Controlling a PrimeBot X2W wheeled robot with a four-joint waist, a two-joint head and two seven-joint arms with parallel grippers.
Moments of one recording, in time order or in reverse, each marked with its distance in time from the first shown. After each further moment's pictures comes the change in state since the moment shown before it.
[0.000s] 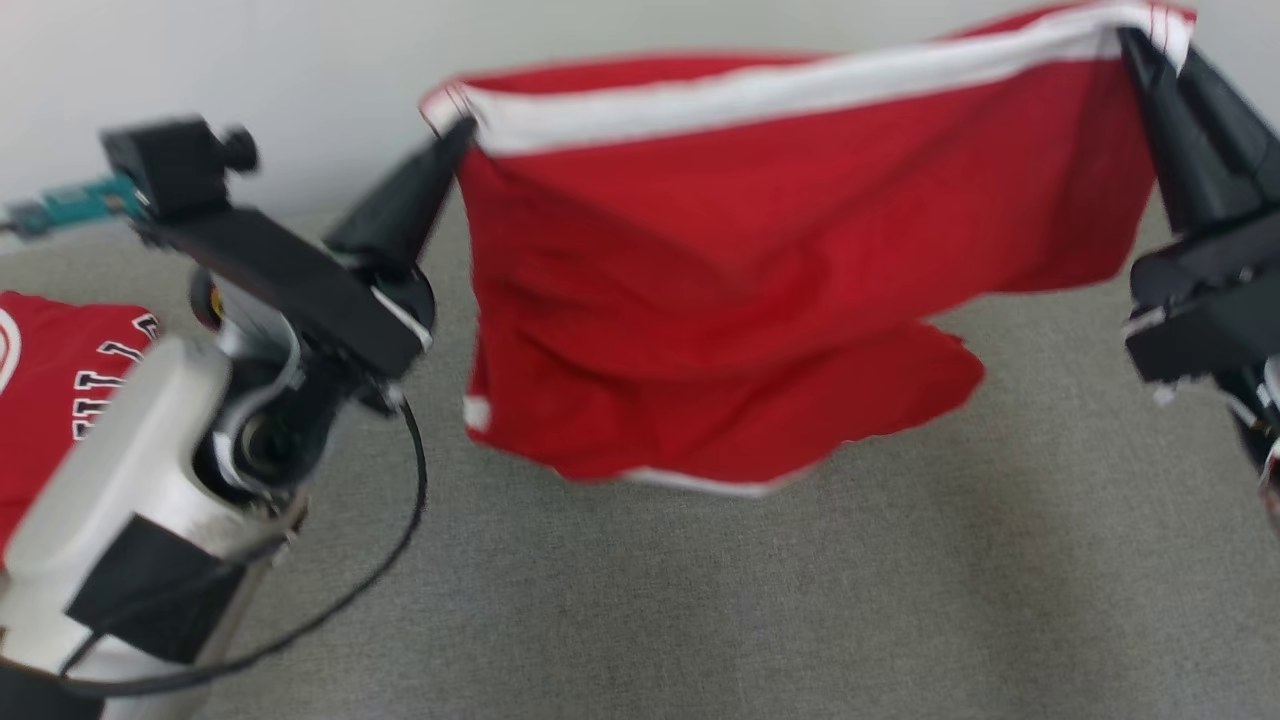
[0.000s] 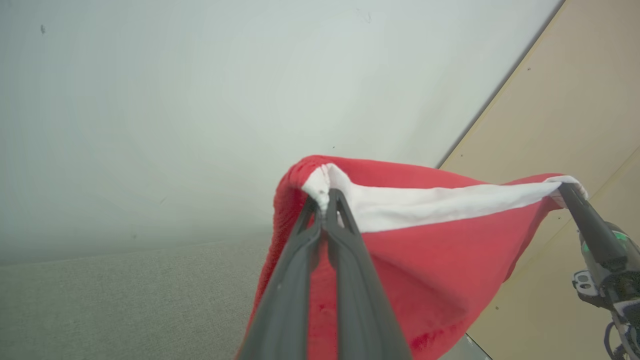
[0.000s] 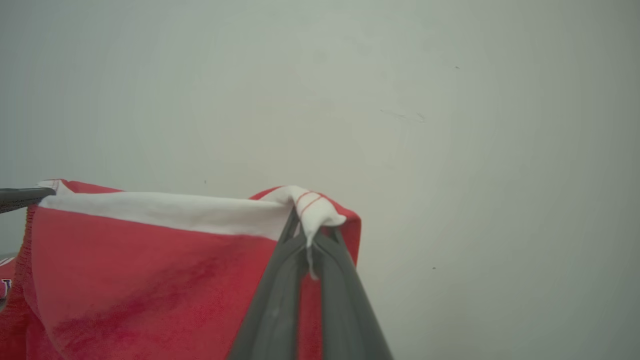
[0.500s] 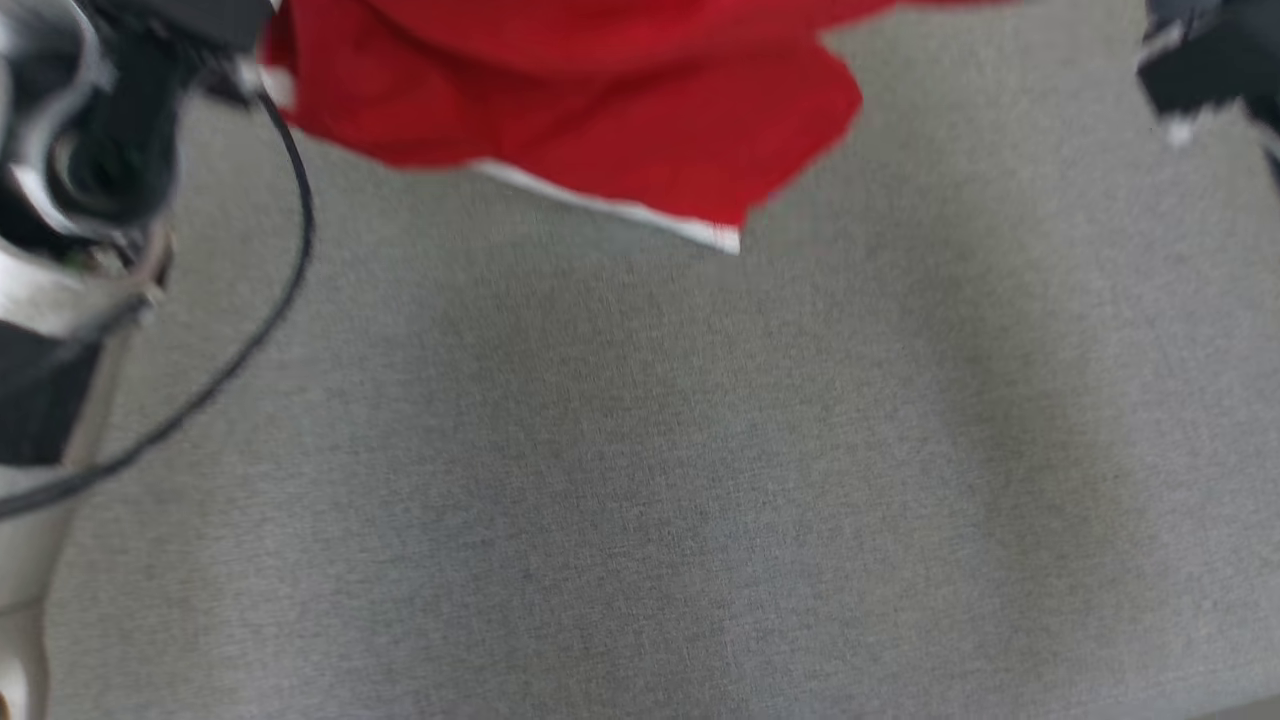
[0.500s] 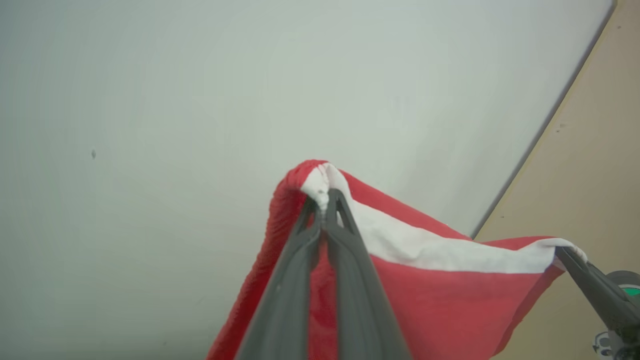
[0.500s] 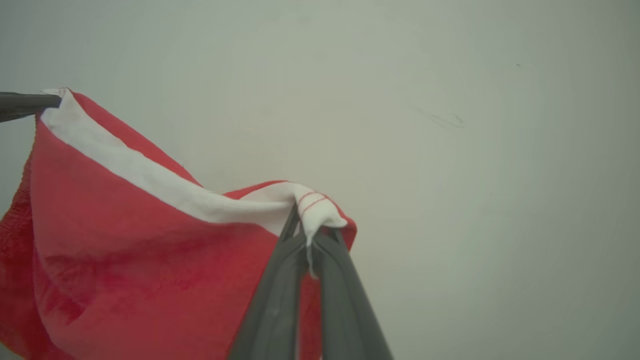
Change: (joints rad) left arm -0.351 0.015 0.097 0.030 0.092 0.098 -0.056; right arm -0.482 -0.032 0.205 0.245 0.009 0.000 -0.072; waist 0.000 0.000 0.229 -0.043
